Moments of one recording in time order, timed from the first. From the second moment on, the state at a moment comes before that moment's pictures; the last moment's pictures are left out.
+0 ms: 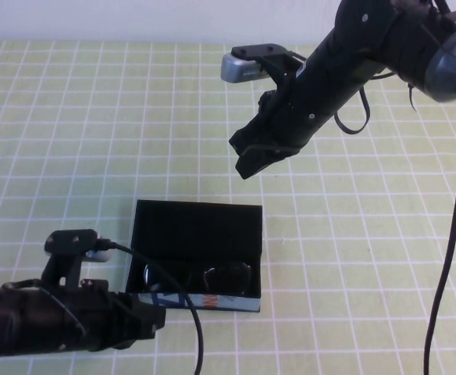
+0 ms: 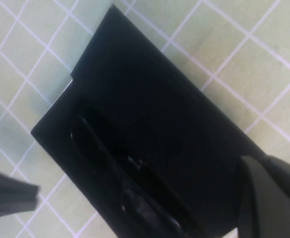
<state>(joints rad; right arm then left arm) 0.46 2.06 -1.91 0.52 1.21 -0.38 -0.34 1.44 -0.41 -1.63 0.56 1.42</state>
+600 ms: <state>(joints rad) 0.46 2.11 -1.91 0.52 1.08 -0.36 -0.34 1.62 -0.52 -1.71 0.52 1.60</state>
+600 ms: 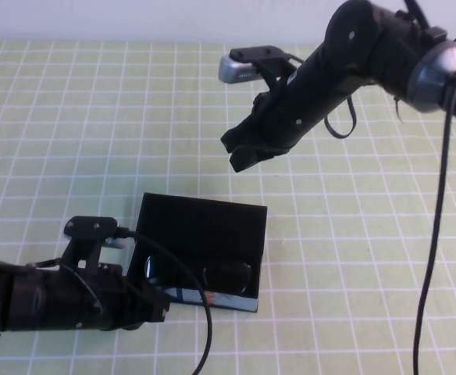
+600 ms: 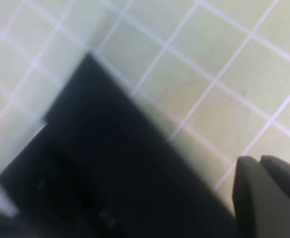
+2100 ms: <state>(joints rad) 0.61 2.07 -1.74 0.68 1.22 -0.38 -0.34 1.60 -0.52 -1.69 0.48 1.58</state>
